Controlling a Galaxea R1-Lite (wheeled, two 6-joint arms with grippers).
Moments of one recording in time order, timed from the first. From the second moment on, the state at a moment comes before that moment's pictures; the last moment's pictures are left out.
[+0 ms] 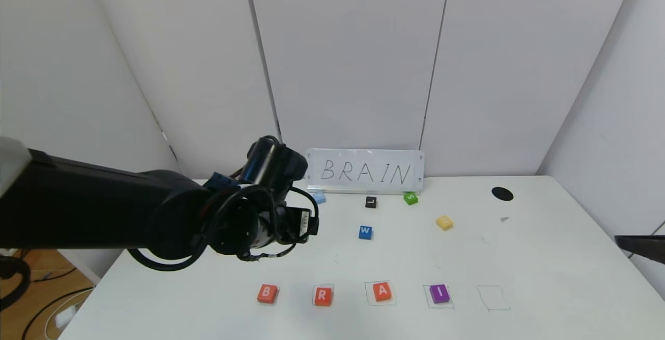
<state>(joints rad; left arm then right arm) -0.57 1.84 -1.14 0.07 0.39 -0.30 0.19 1.16 -1.11 0.61 -0.04 -0.13</state>
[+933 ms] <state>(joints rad) -0.40 1.49 -1.16 0.32 0.26 -0.12 0.21 1.20 -1.05 0.47 -0.04 -0.11</state>
